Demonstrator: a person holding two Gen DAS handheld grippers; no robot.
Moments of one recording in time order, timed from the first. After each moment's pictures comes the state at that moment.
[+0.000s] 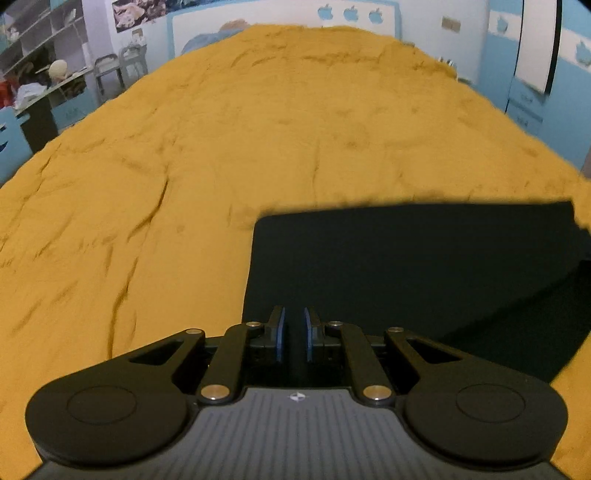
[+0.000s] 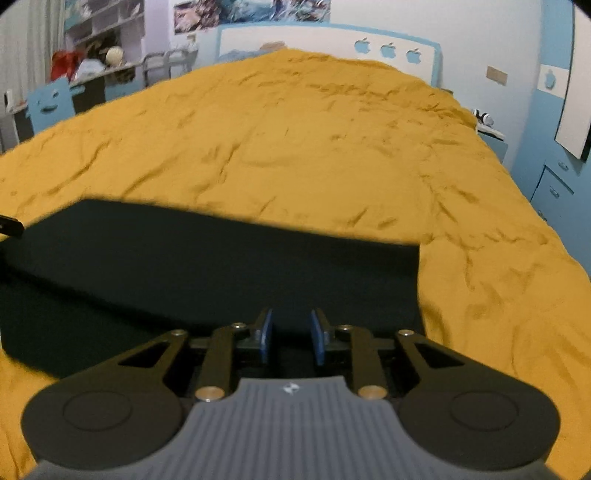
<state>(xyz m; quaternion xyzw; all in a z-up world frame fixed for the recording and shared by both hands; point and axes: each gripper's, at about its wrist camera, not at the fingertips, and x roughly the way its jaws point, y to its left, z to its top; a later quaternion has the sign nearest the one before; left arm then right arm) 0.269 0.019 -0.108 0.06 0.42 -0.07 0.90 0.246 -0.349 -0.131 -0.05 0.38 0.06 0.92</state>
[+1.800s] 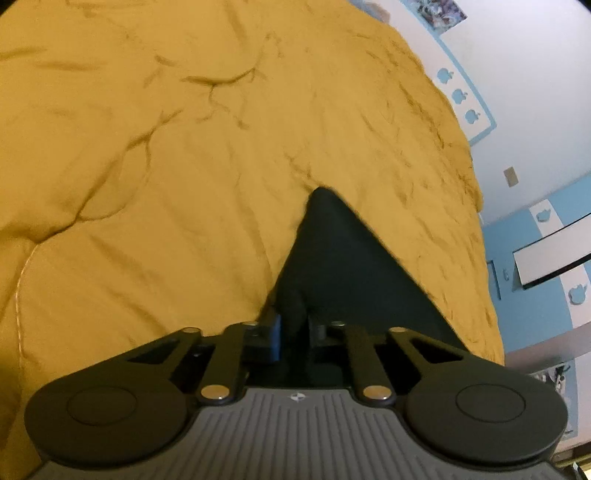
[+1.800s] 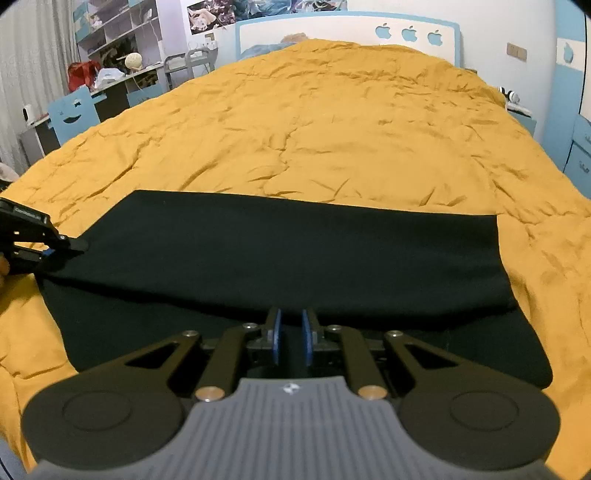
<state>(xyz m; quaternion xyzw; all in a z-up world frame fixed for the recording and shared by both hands) 0.317 0.118 -0.160 -0.35 0.43 -0.06 0.83 0.246 -0.300 -0.127 0.01 0.39 0.10 0.92</state>
